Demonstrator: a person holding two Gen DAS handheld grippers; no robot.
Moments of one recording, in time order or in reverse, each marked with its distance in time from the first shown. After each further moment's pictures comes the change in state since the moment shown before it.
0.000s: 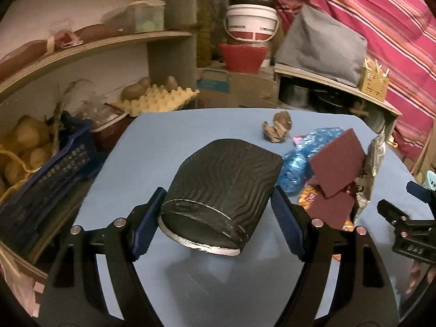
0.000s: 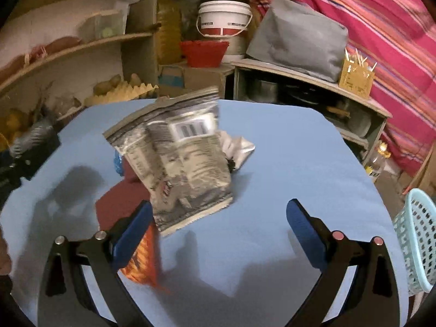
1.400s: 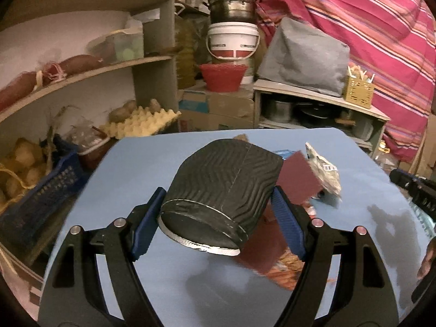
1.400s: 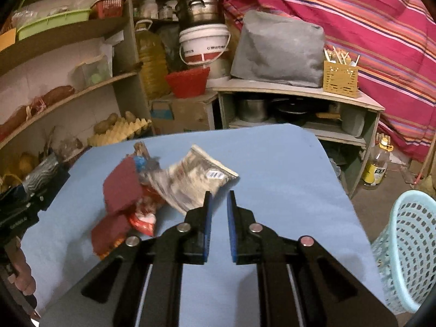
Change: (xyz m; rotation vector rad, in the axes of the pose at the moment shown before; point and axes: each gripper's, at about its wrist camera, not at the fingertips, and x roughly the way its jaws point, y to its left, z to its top) left arm -0.027 -0.082 0.013 0.034 -0.082 -0.029; right arm -0.025 -0.102 0.024 0.123 -0.074 0.097
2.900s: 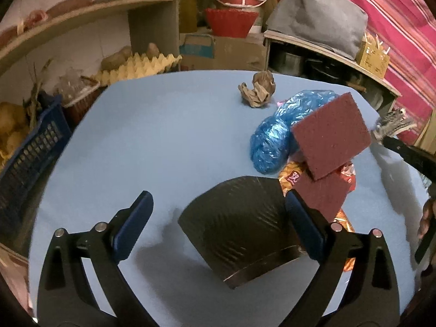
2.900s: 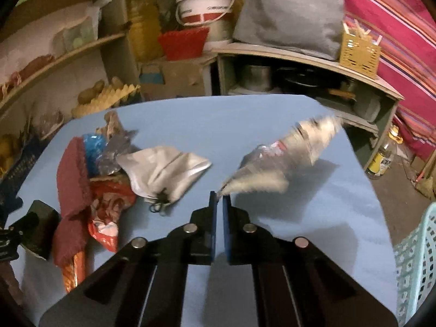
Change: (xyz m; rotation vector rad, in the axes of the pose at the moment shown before) left arm 0.068 0.041 -0.029 -0.046 0.267 -0.031; right arm 0.083 -0.006 0.009 -0.025 0.154 -0.021
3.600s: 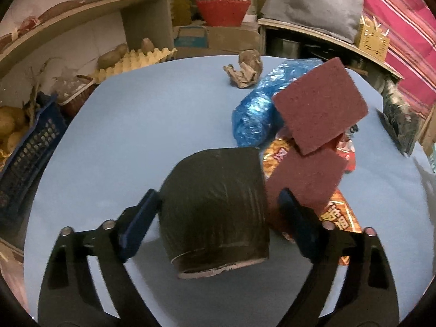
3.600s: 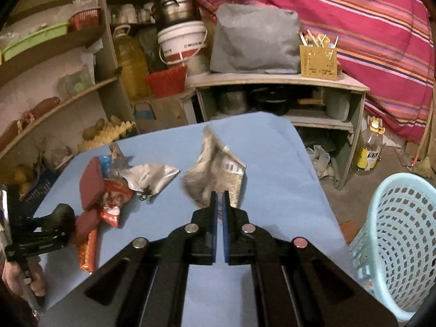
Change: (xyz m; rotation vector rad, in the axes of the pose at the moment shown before) left arm 0.011 -0.028 -0.017 0.053 0.027 0.063; right arm -0.090 -0.067 -0.031 0.106 -0.158 0.028
